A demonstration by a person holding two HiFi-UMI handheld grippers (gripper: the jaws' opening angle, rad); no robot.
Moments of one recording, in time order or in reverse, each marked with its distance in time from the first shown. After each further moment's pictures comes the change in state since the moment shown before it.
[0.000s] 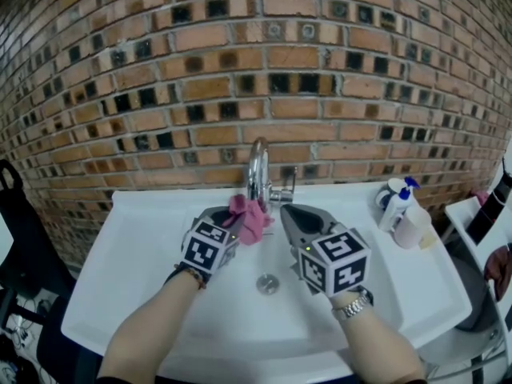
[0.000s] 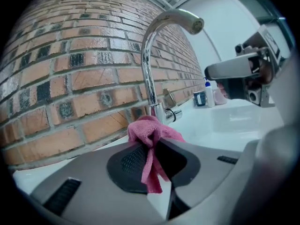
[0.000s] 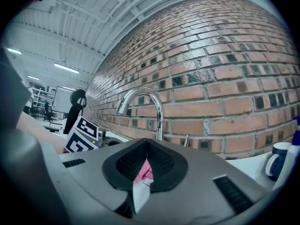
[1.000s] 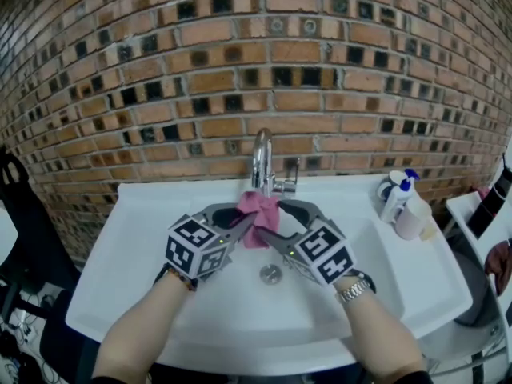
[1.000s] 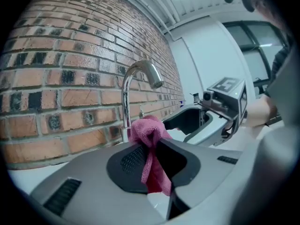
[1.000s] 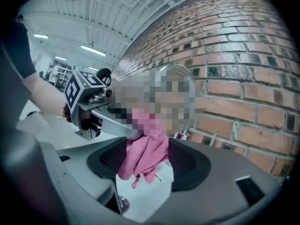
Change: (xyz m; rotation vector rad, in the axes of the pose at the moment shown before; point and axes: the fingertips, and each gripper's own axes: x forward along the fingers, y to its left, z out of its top) left arm -0.060 -0.053 0.044 -0.031 -0.179 -0.269; right arm 0.016 0.045 -0.040 -0.276 0.133 0.205
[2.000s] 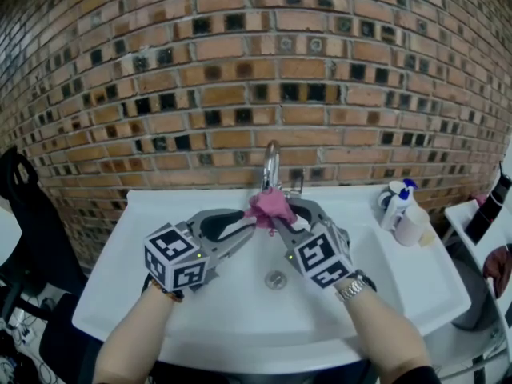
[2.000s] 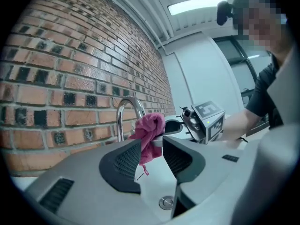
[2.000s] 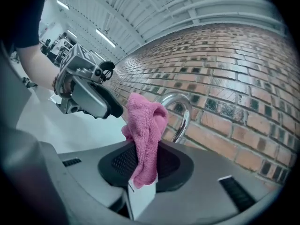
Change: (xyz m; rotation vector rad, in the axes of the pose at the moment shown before) left arm -0.063 -0.023 0.043 -0.002 -0.131 -0.113; right arm -0.008 -0.012 0.040 -0.237 -0.070 -0.192
